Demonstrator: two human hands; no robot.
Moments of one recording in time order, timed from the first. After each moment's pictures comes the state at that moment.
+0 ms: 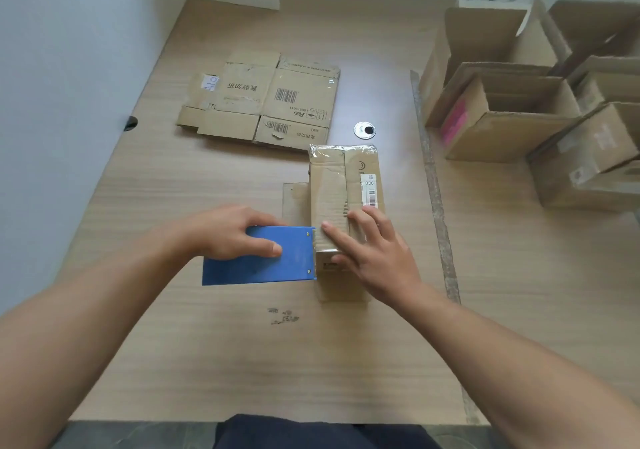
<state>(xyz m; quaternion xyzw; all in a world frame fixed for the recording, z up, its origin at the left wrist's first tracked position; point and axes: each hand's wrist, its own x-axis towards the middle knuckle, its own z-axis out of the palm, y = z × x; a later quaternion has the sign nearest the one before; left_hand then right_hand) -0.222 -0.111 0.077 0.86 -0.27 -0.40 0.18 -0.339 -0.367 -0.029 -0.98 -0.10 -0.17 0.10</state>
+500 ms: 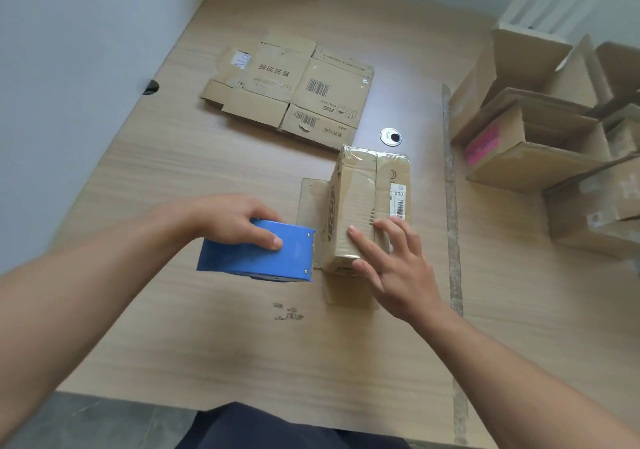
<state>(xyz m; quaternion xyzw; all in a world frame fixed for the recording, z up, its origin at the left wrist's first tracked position) -0.202 -0.072 0.053 0.83 -0.26 -0.44 0.22 -0.341 -0.366 -0.025 -0.98 -0.08 -0.11 0.11</state>
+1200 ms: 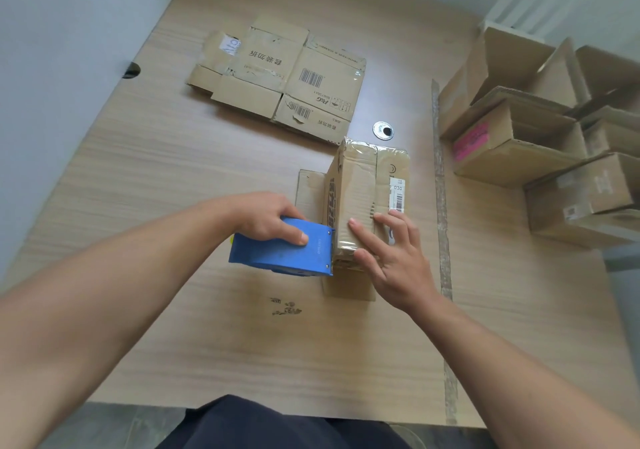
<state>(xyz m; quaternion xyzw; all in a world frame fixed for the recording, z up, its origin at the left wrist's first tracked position) -0.191 -0.104 0.015 0.83 -0.29 -0.43 0.22 -0.339 -0.359 -0.022 -0.99 -0.04 -0.07 0.15</state>
